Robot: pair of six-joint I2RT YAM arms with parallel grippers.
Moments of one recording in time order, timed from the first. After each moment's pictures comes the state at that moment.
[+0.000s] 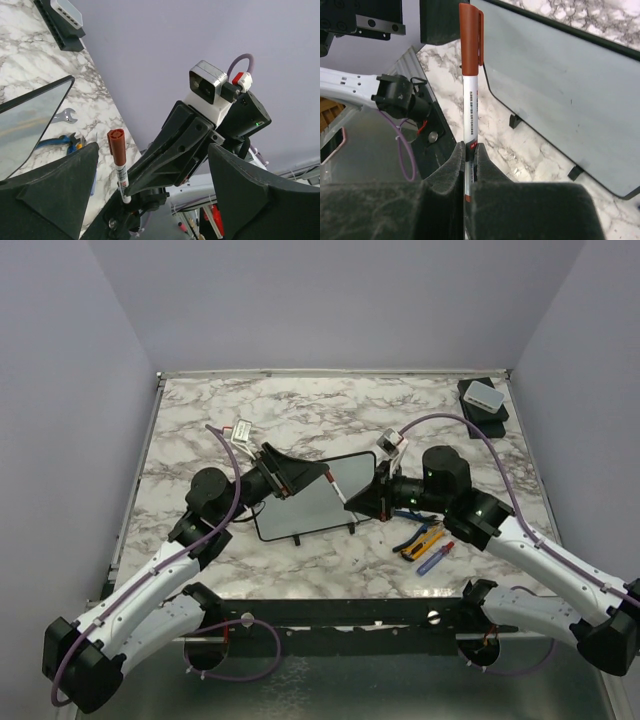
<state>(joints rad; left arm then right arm) -0.61 0.82 0.61 0.35 0.34 -1.10 0.76 0.99 0.86 -0.20 -0.45 0.37</state>
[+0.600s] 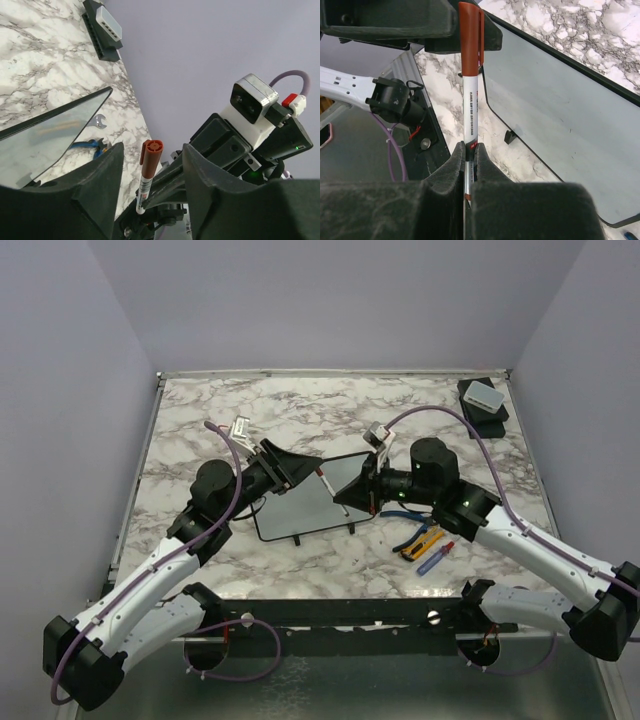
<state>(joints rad) -0.61 0.84 0.67 0.21 0.22 -1.07 0.78 1.09 0.92 -0.12 -0.45 0.29</state>
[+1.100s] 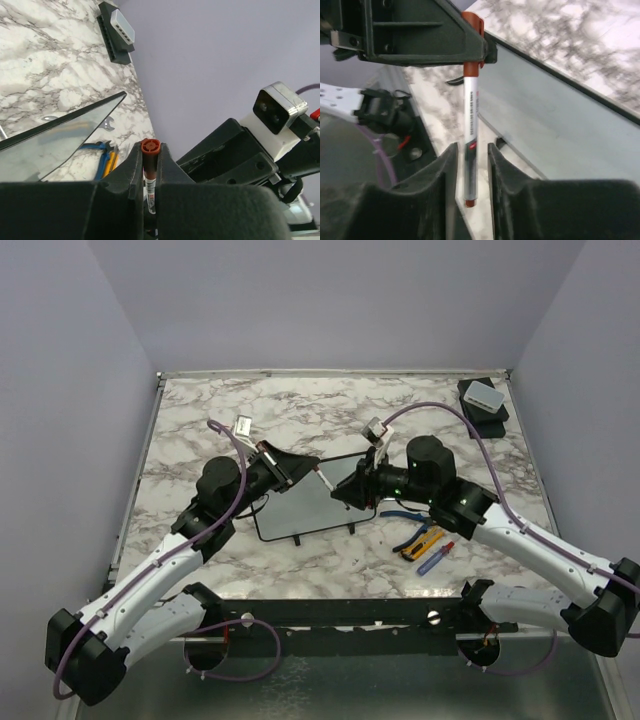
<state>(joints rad) -0.61 0.88 0.68 0.18 0.19 -1.06 0.80 1.12 0.96 -0.13 -0.38 0.27</state>
